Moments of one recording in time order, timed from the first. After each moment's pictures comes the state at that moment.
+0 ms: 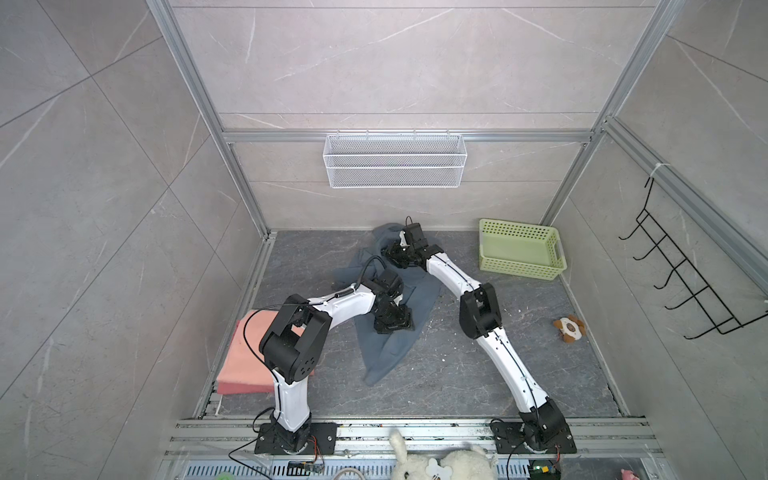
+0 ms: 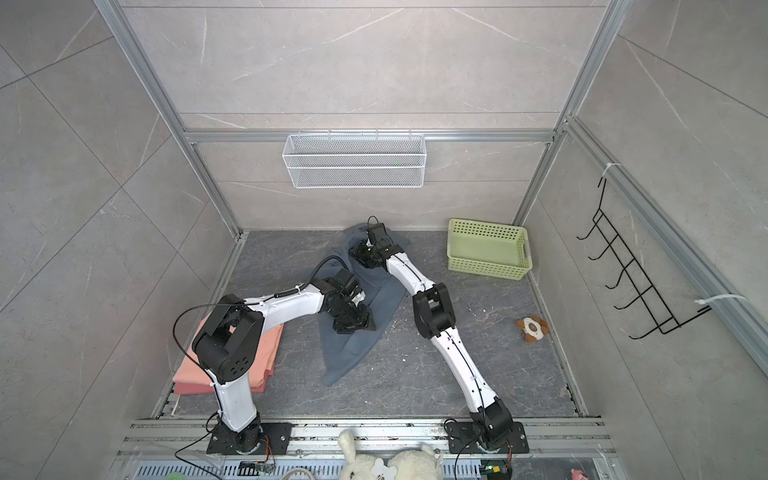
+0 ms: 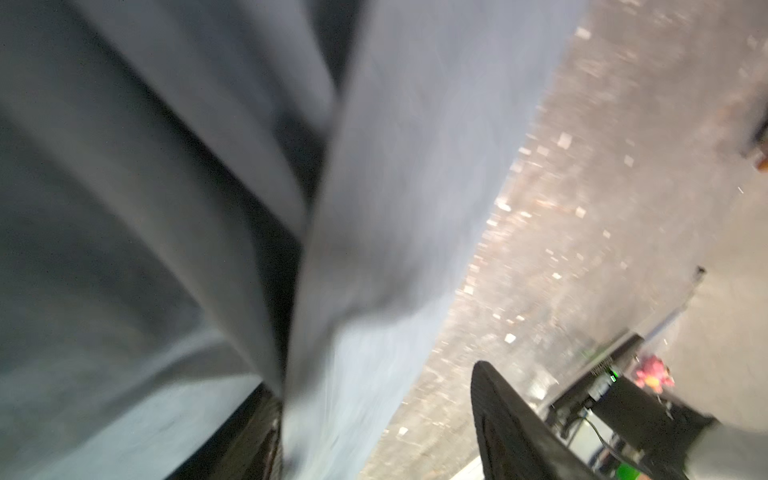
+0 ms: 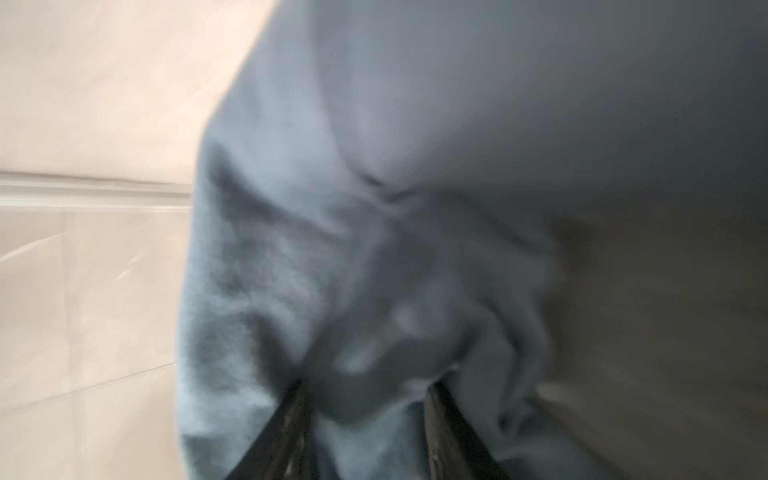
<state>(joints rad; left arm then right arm) -0.67 1.87 1.26 -0.64 0.43 -0.57 0.49 2.95 2.78 -0.44 -0.43 0.97</state>
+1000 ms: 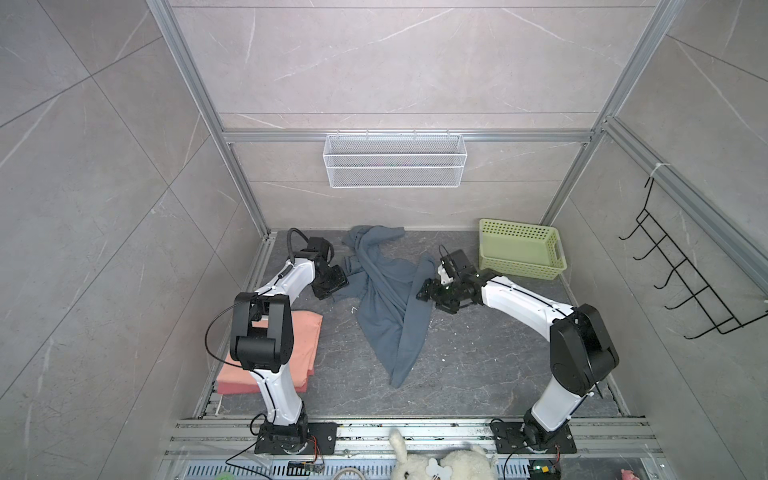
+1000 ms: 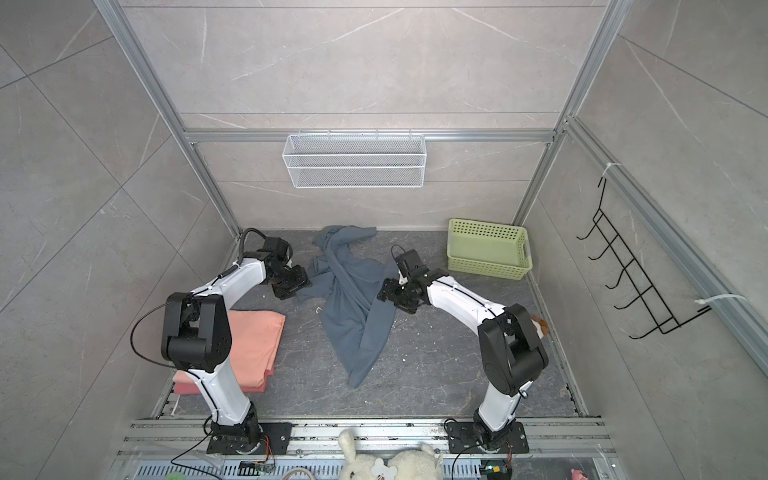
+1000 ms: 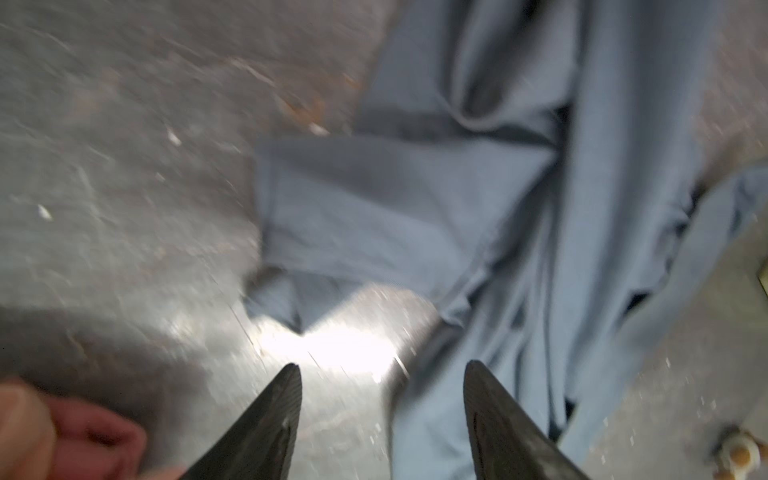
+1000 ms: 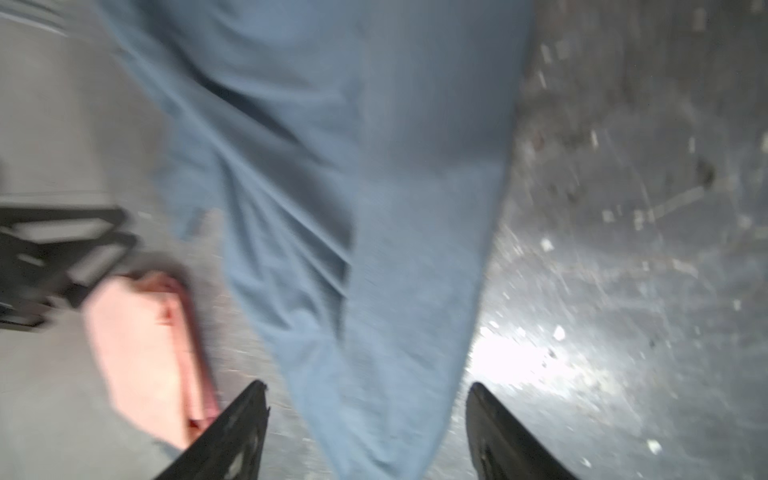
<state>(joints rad) -0.10 1.88 1.40 -0.75 0.22 -0.53 0.53 1.74 1.23 -0.55 -0.25 0.77</state>
